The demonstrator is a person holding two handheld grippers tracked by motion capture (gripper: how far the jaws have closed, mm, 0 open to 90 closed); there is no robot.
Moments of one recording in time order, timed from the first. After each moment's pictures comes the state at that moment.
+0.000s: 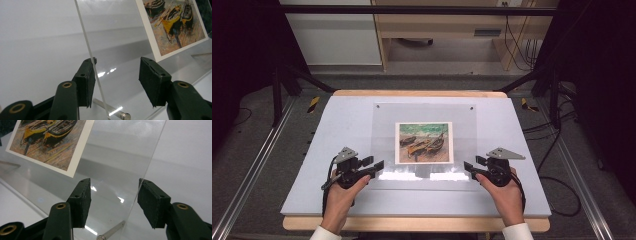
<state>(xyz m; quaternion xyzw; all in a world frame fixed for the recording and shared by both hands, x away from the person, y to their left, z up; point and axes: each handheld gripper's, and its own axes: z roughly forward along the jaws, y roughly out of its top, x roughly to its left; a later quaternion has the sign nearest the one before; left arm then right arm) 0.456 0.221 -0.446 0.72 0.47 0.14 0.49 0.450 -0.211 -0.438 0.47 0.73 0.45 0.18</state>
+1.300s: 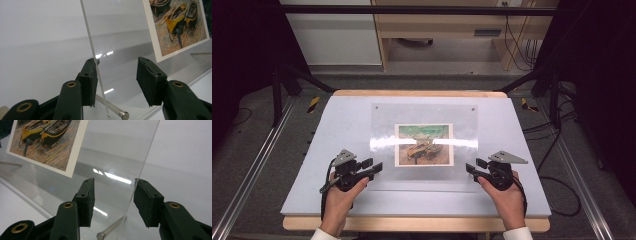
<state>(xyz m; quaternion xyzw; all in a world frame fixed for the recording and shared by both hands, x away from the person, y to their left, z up) 0.448 0.224 -0.446 0.72 0.47 0.14 0.49 0.440 -0.214 -0.438 0.48 0.73 0.46 0.18</state>
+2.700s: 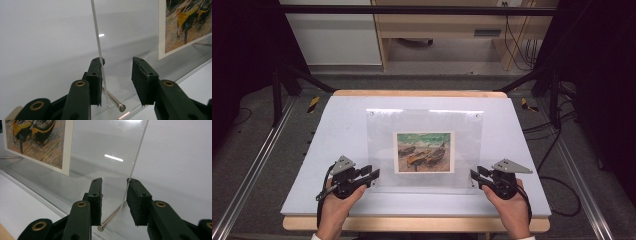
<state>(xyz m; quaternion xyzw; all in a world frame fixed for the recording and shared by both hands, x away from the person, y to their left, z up) 0.428 0.226 -0.446 0.74 0.46 0.15 0.47 0.417 -0.219 -0.441 0.47 0.74 0.45 0.19</state>
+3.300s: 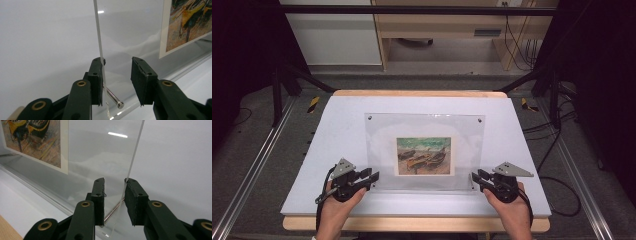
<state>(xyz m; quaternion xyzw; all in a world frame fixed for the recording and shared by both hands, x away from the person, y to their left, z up) 0.421 0.225 -0.448 0.74 0.45 0.16 0.46 0.409 -0.220 -0.443 0.47 0.74 0.44 0.19</state>
